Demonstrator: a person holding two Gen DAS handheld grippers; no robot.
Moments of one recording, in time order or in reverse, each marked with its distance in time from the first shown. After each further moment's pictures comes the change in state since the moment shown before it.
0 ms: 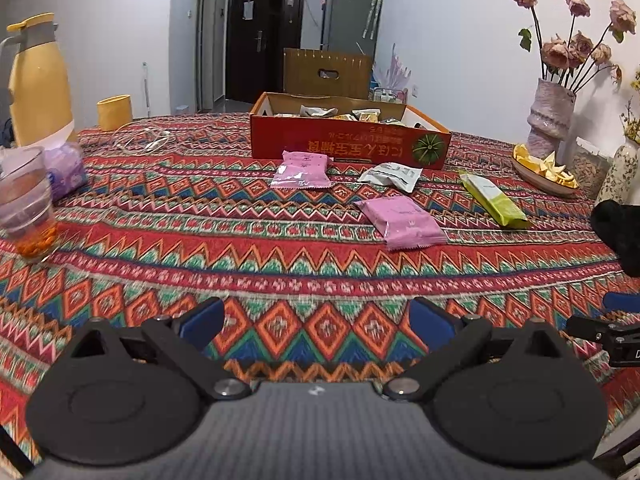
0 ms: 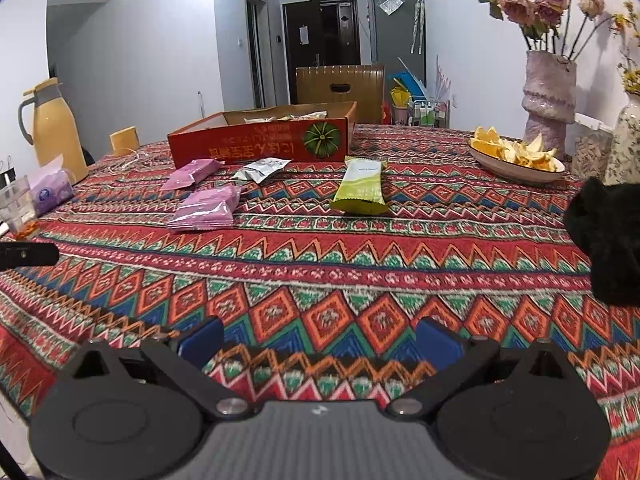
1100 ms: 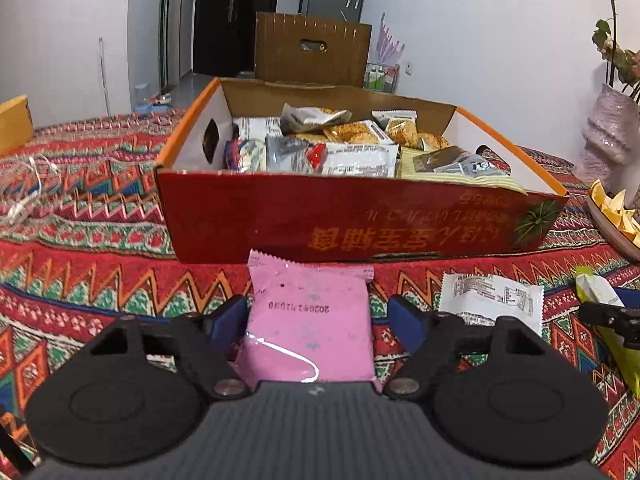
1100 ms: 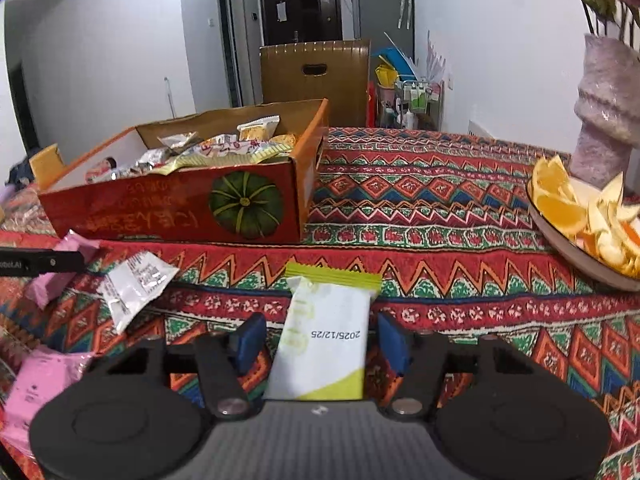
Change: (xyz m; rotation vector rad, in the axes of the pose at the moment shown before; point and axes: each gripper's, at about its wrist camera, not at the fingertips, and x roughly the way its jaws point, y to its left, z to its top) left arm 0.258 0.028 0.144 0.001 0.090 -0.099; right arm 0.216 -0.046 0.151 0.024 0.071 -0.051
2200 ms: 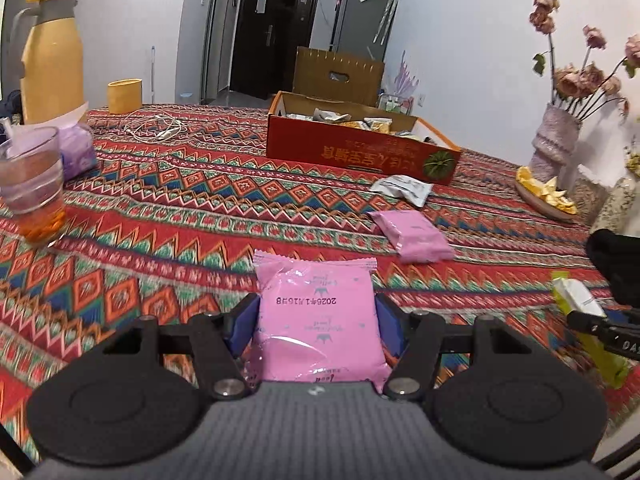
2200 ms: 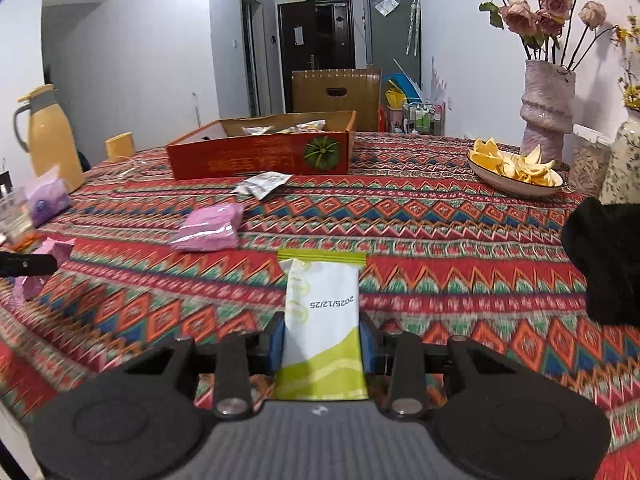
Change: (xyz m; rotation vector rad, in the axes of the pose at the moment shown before) left arm -0.263 -0.029 -0.168 -0.099 -0.099 0.054; right arm -0.223 0.043 -0.154 -0.013 -0.080 0.038
